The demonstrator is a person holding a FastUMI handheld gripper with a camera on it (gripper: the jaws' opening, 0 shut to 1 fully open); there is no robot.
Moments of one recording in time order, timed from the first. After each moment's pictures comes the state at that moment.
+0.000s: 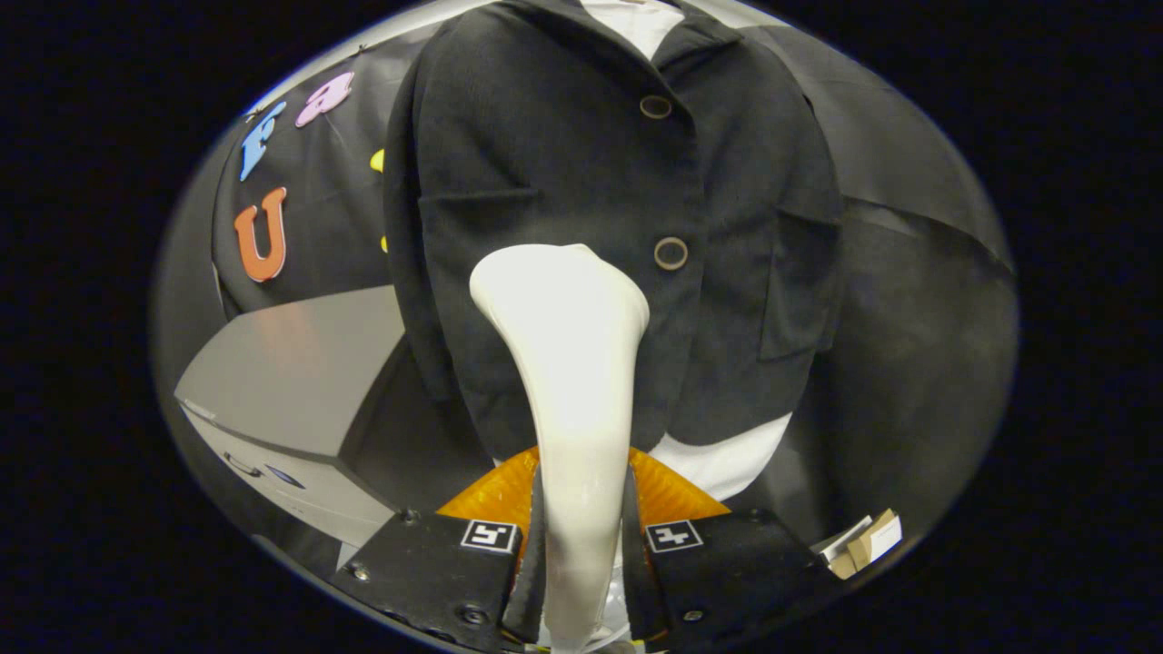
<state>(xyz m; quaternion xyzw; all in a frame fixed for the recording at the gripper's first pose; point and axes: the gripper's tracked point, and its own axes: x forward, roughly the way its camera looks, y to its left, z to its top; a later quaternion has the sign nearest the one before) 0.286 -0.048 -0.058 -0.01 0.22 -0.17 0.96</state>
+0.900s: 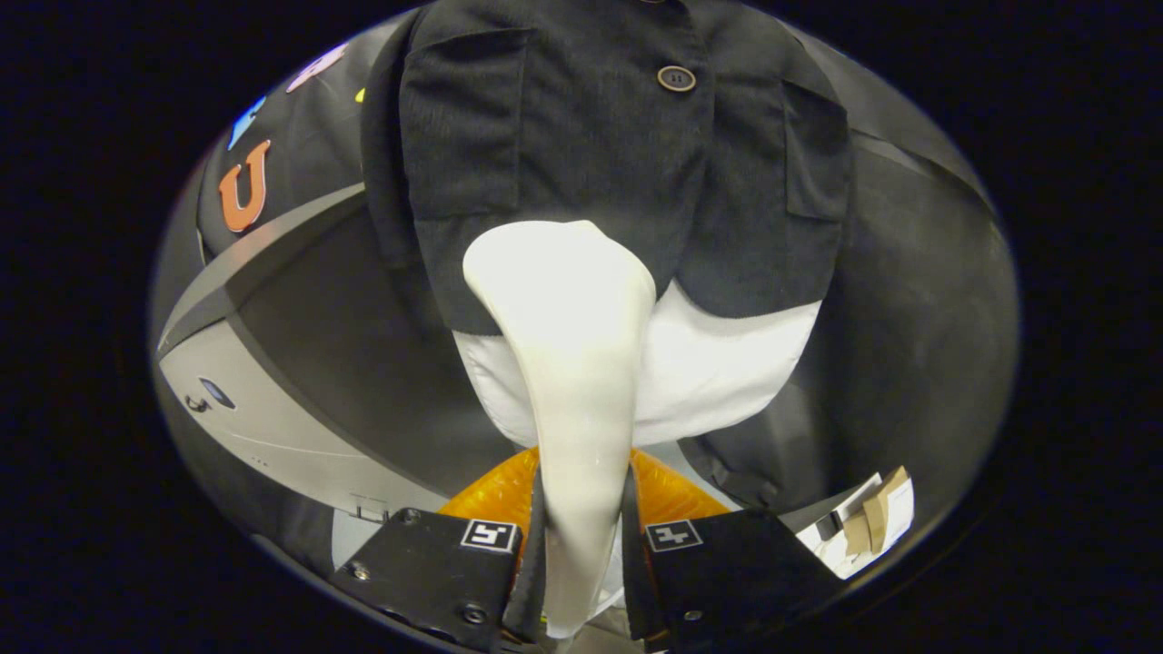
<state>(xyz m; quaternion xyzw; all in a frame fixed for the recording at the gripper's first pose) 0.274 -0.035 -0.152 0.01 0.32 -0.20 0.92</state>
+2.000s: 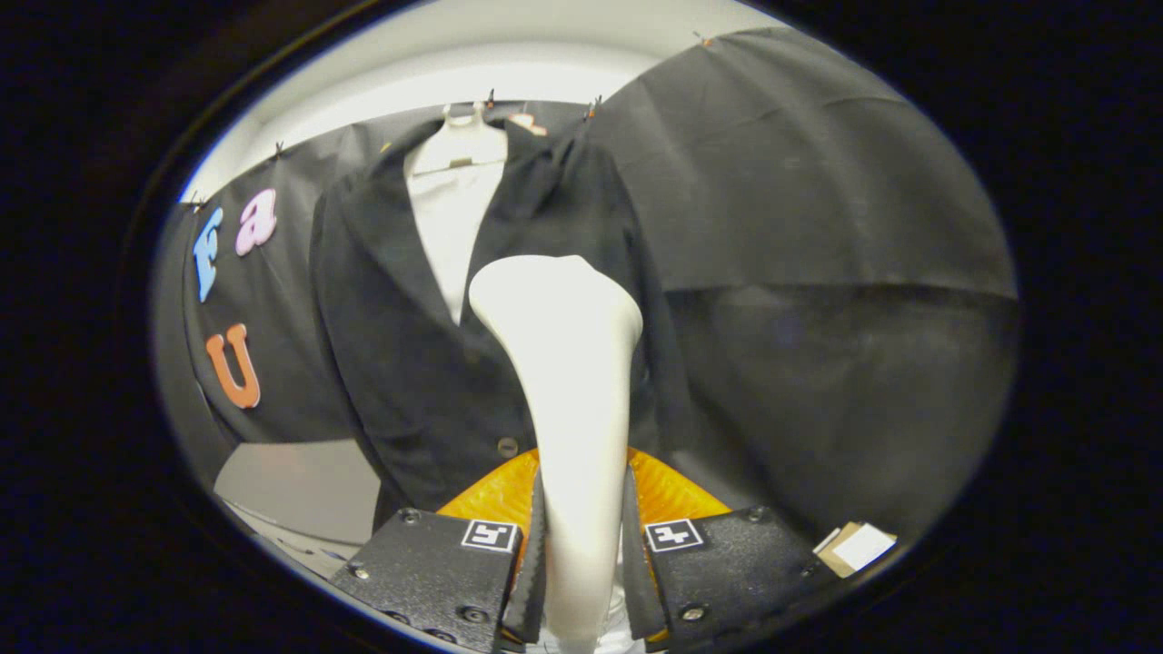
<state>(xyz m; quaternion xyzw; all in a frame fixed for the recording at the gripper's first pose) 0.181 -0.104 0.180 0.04 0.01 -0.25 0.97</state>
